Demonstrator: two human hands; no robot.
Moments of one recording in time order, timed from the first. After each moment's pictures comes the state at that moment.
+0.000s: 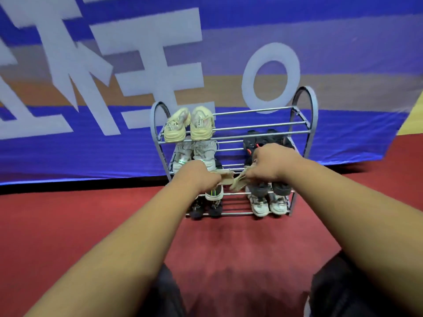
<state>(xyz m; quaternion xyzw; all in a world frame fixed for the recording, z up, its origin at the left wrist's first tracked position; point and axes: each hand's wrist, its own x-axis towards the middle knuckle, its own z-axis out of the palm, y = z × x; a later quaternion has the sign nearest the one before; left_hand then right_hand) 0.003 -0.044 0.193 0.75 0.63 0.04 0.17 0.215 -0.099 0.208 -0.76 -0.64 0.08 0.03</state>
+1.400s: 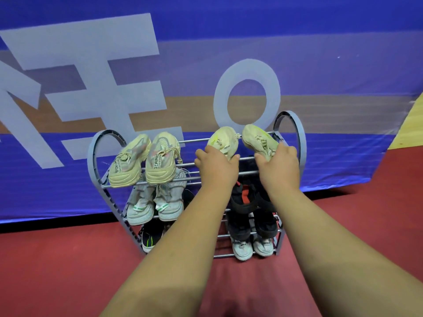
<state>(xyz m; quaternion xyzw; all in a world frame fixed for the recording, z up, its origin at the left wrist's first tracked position) 0.218 0.099 0.171 0.70 0.60 0.32 0.23 0.346 0.038 0.151 -0.83 -0.36 -0.01 0.43</state>
